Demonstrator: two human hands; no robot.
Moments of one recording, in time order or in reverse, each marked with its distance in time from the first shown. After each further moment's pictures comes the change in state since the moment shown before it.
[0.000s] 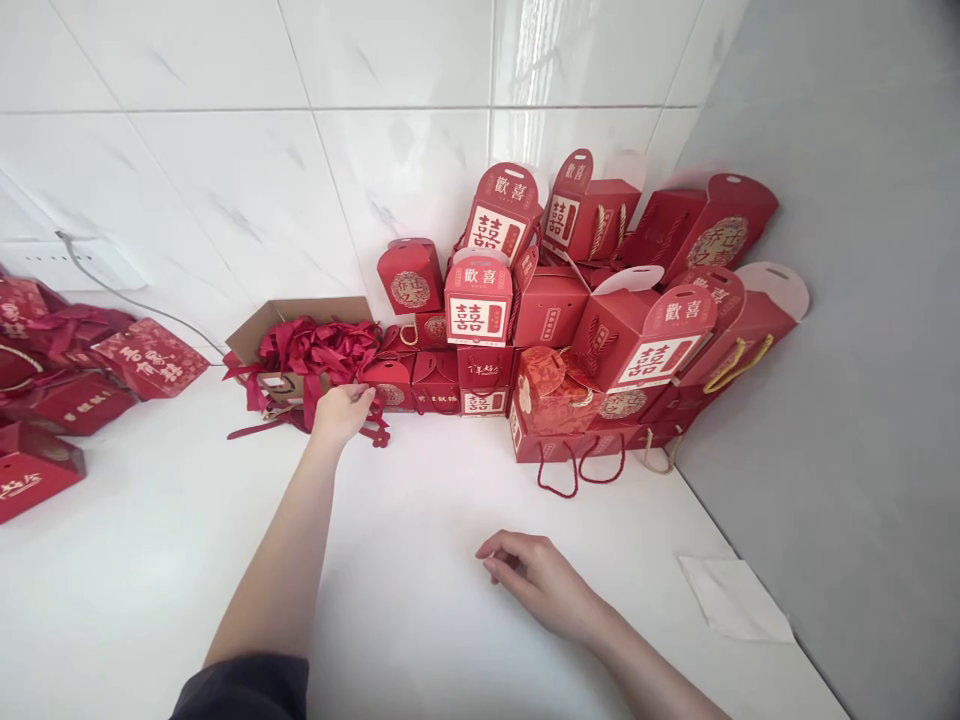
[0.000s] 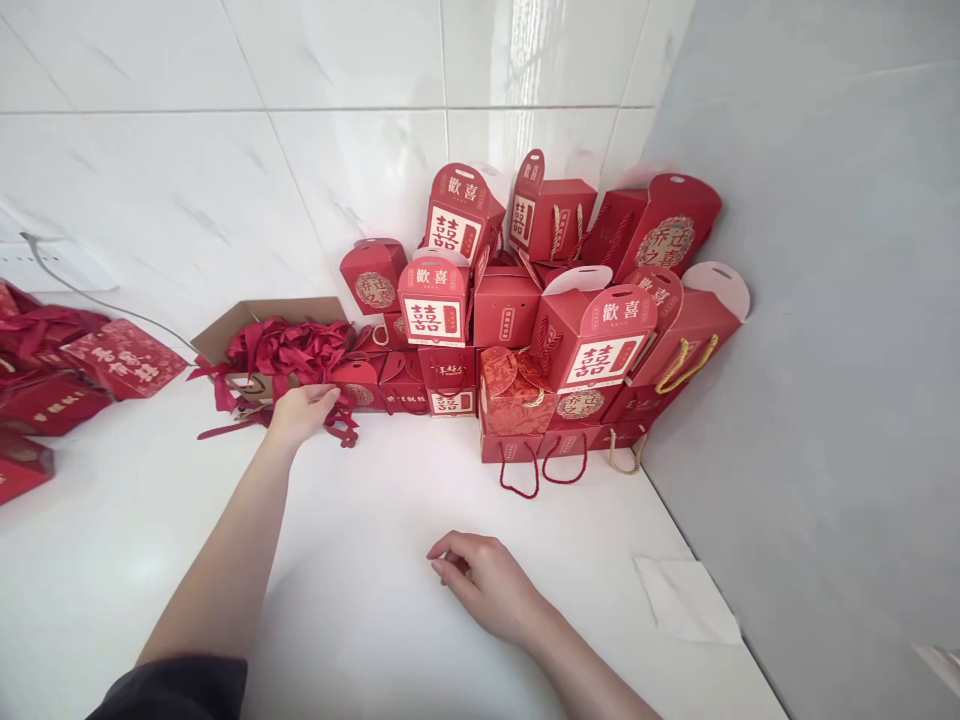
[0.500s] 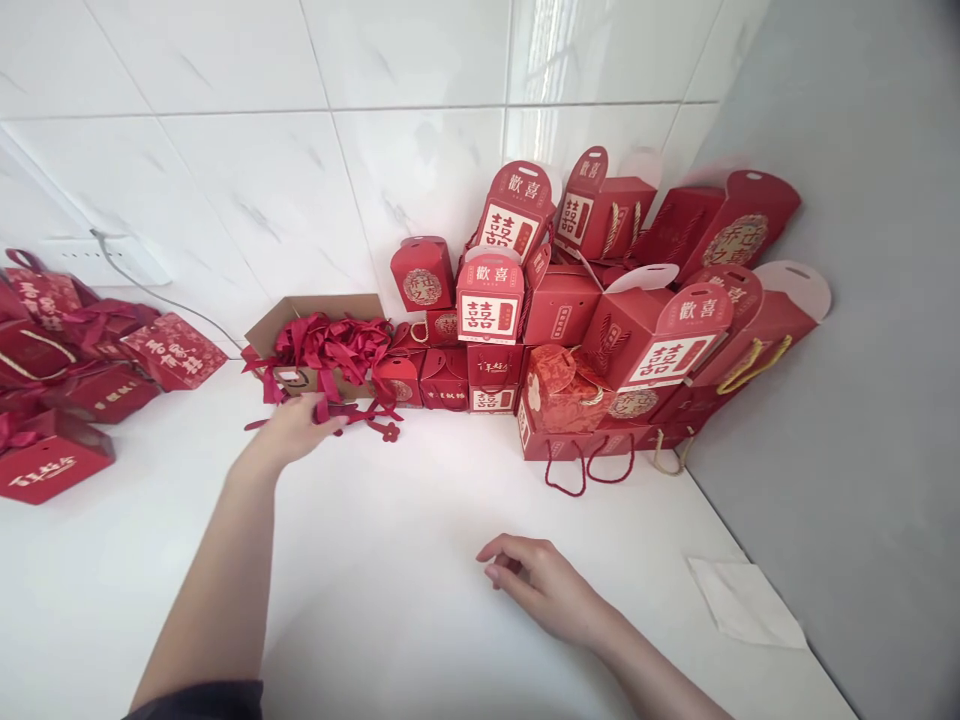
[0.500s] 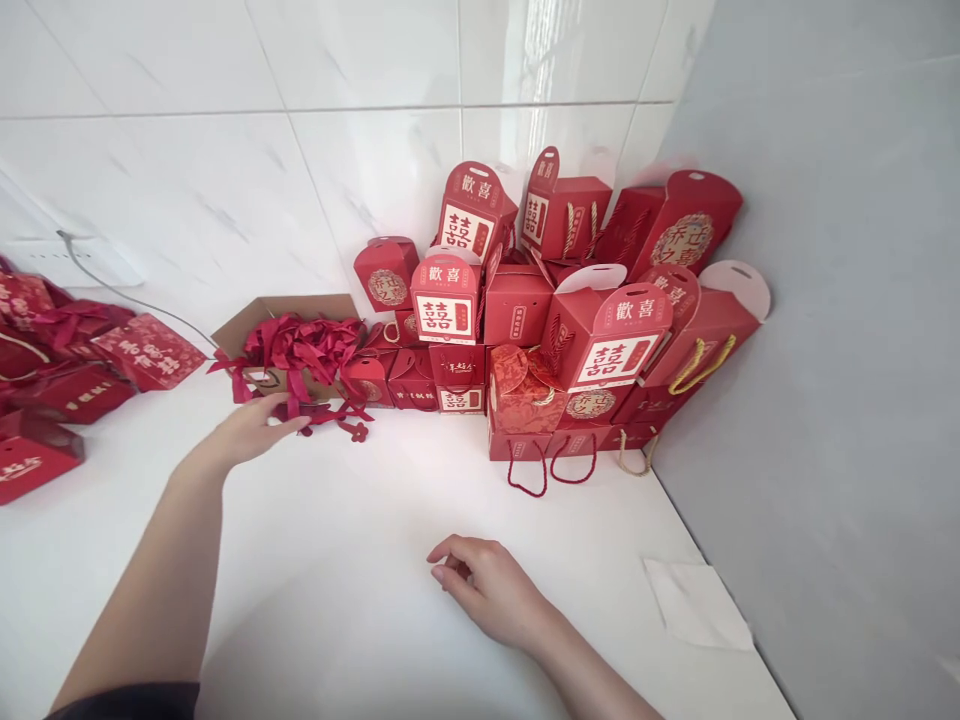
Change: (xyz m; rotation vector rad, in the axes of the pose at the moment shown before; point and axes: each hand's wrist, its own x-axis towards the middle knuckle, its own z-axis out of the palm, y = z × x) left_hand -0.042 -0.028 -0.067 0.047 -0.082 0.023; right_hand -0.005 -0.007 0.004 0.005 -0.056 -0.012
